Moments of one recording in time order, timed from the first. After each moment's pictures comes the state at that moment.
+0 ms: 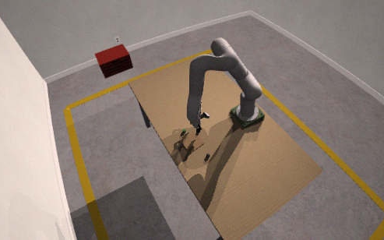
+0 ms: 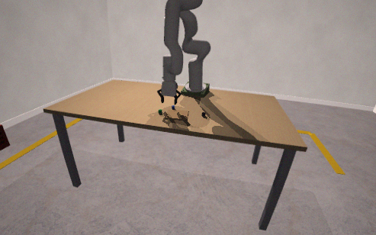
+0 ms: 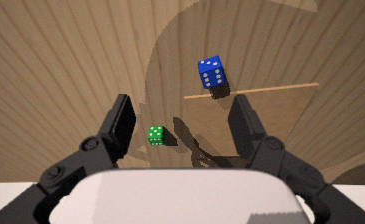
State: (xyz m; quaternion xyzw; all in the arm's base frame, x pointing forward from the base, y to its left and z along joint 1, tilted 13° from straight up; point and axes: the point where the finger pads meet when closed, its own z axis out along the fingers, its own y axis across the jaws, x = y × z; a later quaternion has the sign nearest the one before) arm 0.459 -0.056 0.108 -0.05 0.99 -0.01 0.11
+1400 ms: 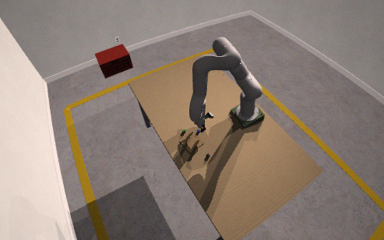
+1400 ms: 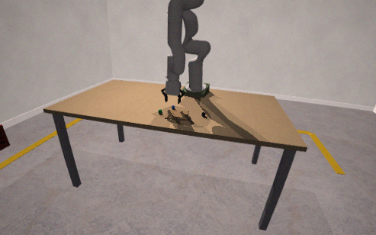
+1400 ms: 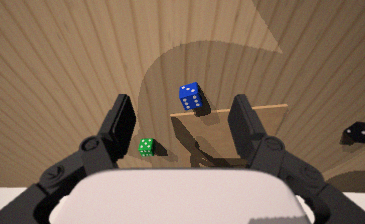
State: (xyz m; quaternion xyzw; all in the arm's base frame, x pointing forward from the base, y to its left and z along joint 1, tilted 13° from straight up) arm 0.430 -0.041 0.101 -0.05 0.99 -0.01 0.10
